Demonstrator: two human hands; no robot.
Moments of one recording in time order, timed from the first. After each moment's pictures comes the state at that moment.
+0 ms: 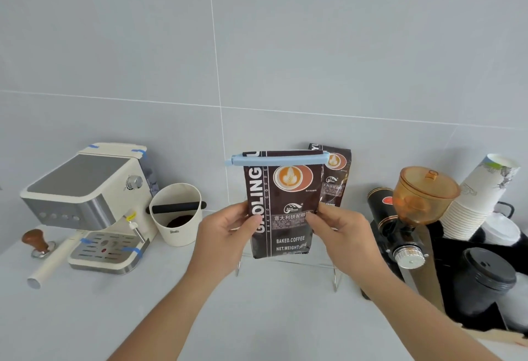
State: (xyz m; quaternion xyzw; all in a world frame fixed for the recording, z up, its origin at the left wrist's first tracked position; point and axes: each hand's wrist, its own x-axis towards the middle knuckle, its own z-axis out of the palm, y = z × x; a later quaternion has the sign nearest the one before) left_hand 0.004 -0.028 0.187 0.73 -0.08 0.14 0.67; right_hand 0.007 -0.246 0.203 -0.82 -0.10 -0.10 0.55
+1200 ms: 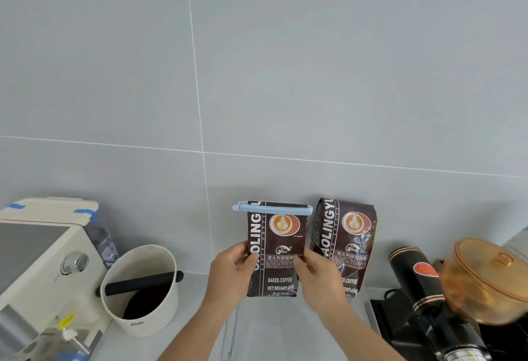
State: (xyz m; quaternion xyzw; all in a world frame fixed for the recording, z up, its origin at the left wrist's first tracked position) left_hand 0.206 -0.020 0.118 0.78 0.00 0.06 0.62; right_hand 0.179 -0.196 0.137 -0.83 0.08 -0.04 0.56
